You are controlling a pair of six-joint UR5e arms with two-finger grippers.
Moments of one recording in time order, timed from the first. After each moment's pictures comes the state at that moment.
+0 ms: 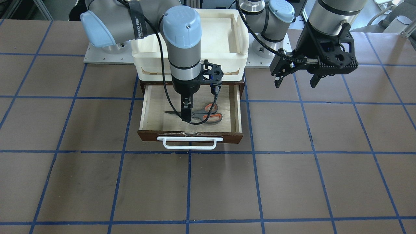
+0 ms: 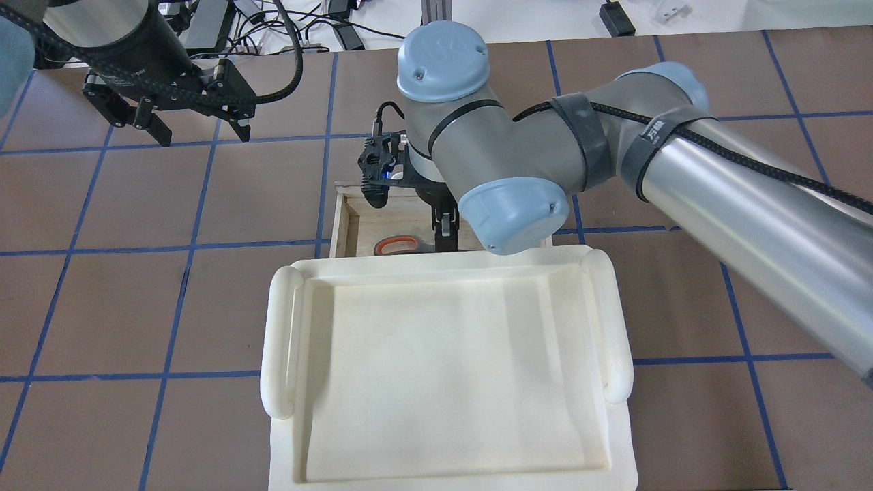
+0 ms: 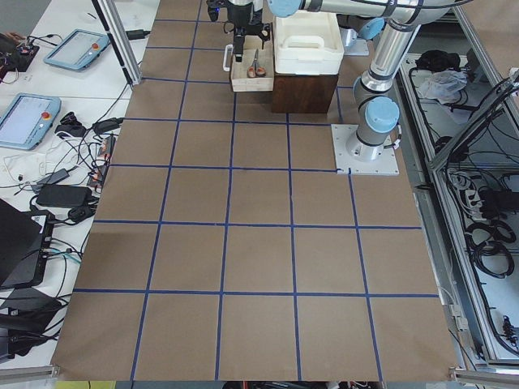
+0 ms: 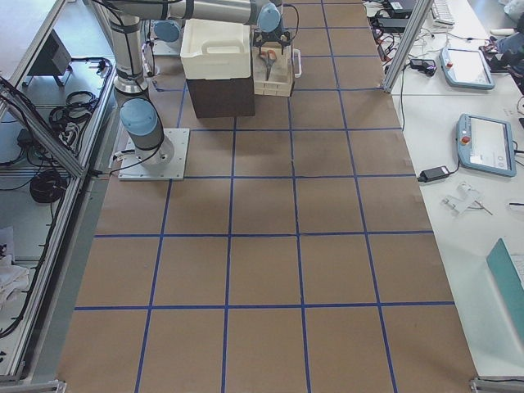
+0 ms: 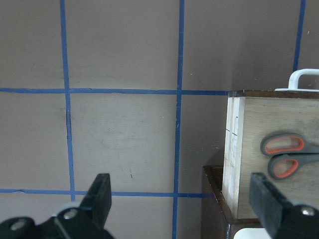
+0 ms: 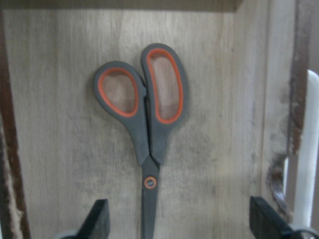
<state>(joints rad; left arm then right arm) -1.54 -1.58 -1.49 -1.59 1.58 0.00 1.98 -1.33 1.64 -1.93 -1.56 -1.12</state>
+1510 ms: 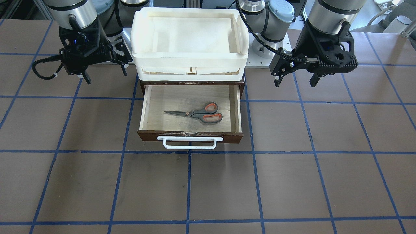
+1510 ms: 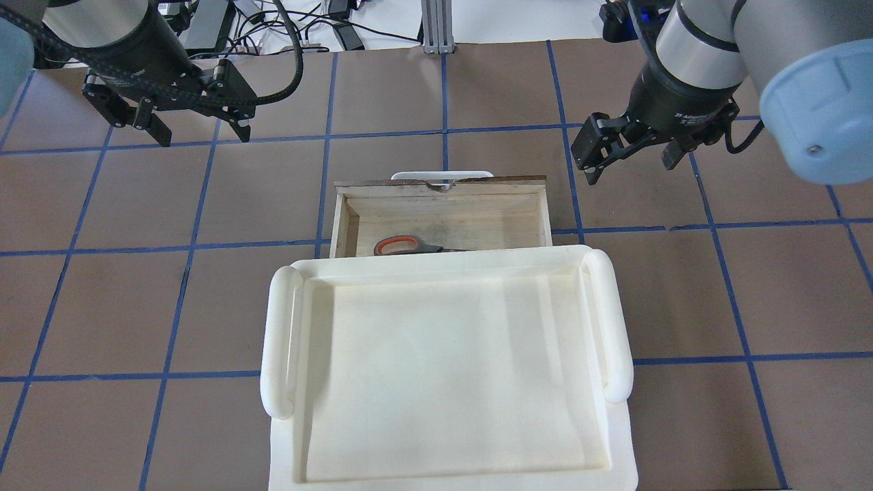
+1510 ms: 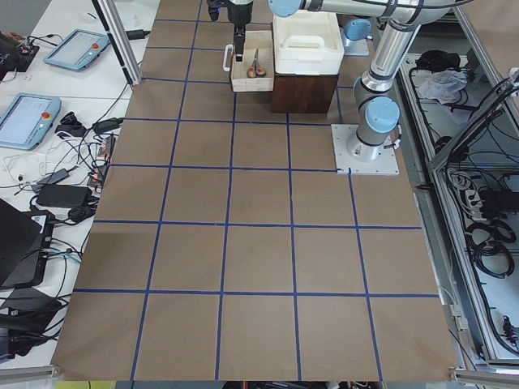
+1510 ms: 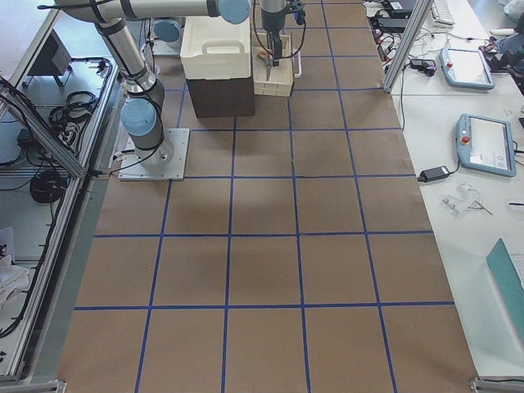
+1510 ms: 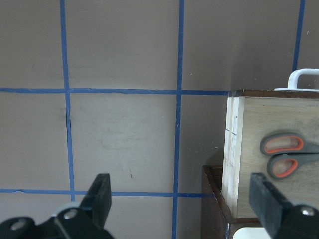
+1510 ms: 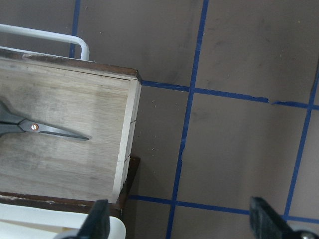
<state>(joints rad) -1.54 -1.58 -1.49 -1.59 1.58 0.00 1.62 -1.65 1.64 -1.60 -1.55 -0.06</state>
